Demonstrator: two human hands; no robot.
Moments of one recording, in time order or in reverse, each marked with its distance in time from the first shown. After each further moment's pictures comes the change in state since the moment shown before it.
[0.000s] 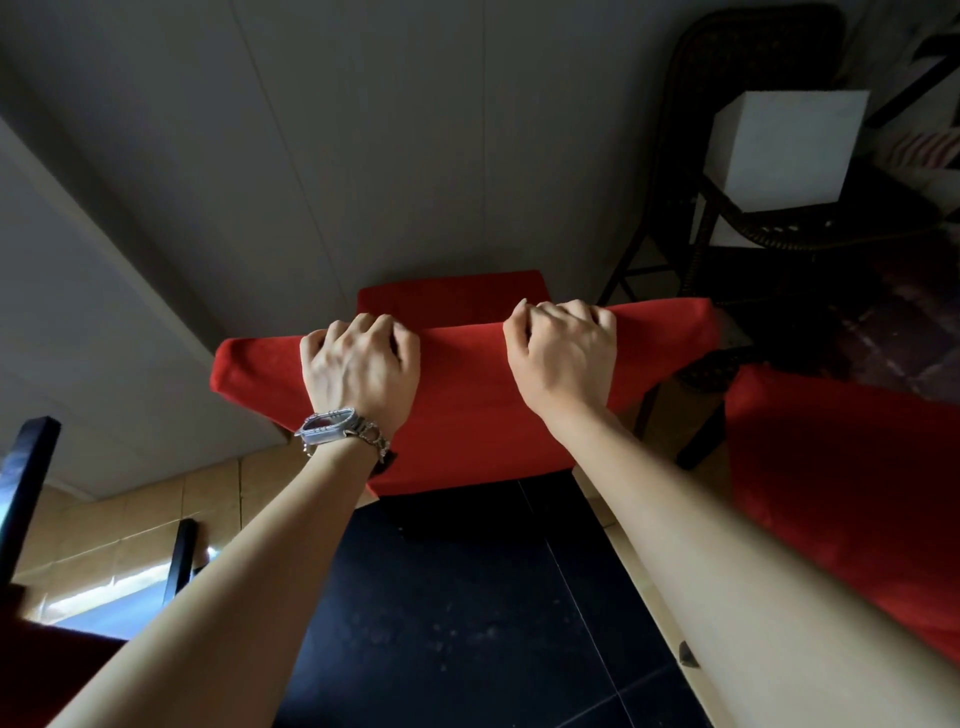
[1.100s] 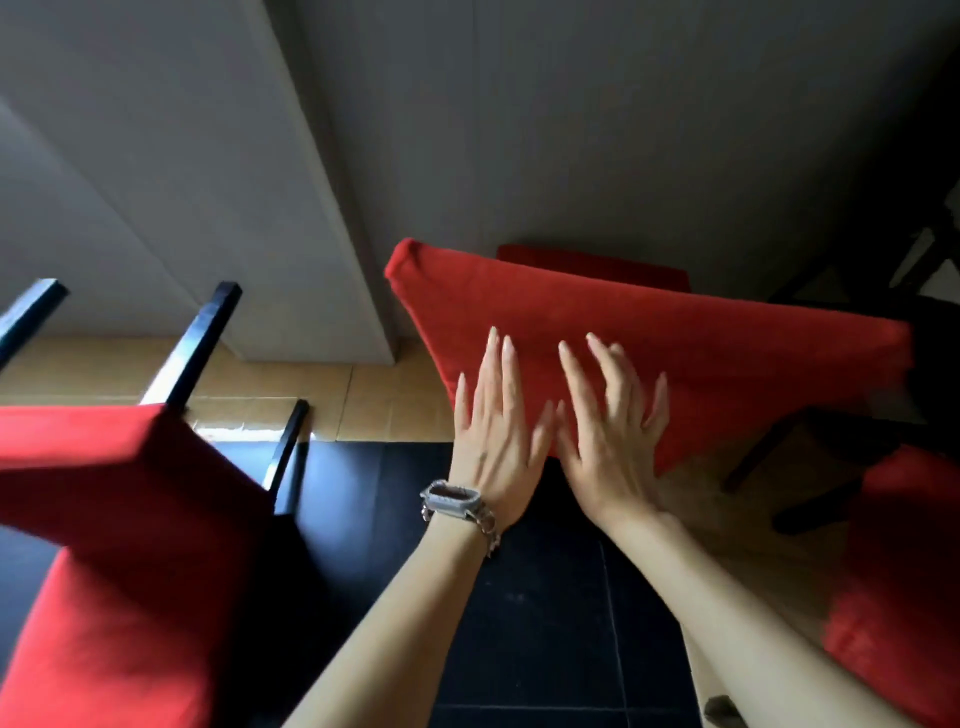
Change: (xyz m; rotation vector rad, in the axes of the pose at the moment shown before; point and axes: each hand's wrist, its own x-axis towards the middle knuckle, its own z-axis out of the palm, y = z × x) left_hand -0.119 -0.004 0.005 -0.288 -0.137 -0.075; right_hand -0.101 -0.011 0.020 0.316 -0.170 -0.457
